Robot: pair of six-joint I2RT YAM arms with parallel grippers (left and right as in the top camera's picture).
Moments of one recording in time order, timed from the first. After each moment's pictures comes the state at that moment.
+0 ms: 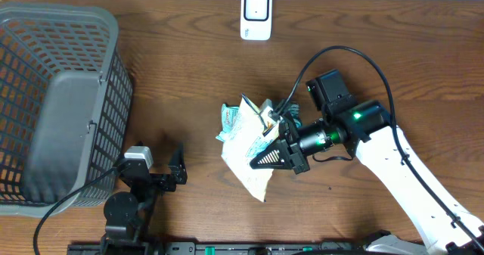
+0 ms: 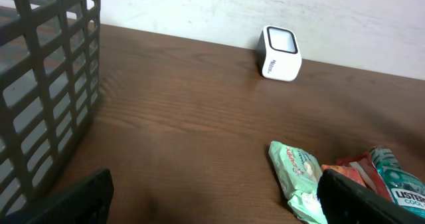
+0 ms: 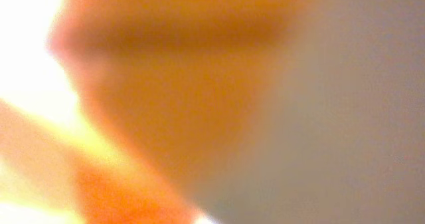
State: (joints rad) left arm -0.09 0.01 0.09 -0.29 0.08 -0.22; right arm 0.45 1.41 1.13 -0.95 -1.26 -0.35
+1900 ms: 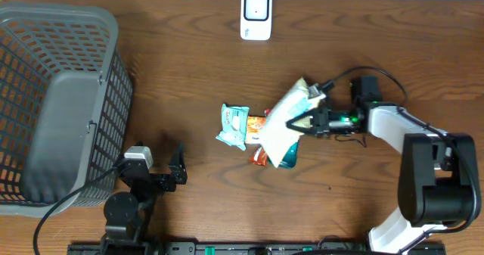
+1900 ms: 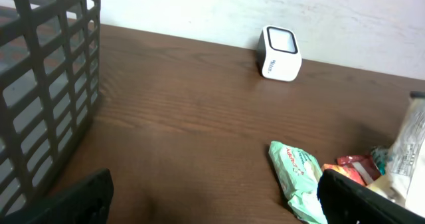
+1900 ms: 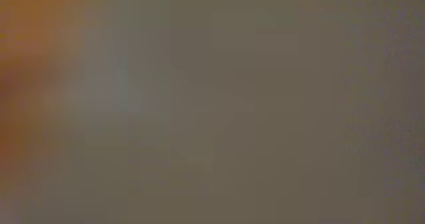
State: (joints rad) left arm -0.09 0.01 0.09 -0.29 0.08 -0.22; right arm 0.00 1.83 0.91 -0.47 -1.24 0.09
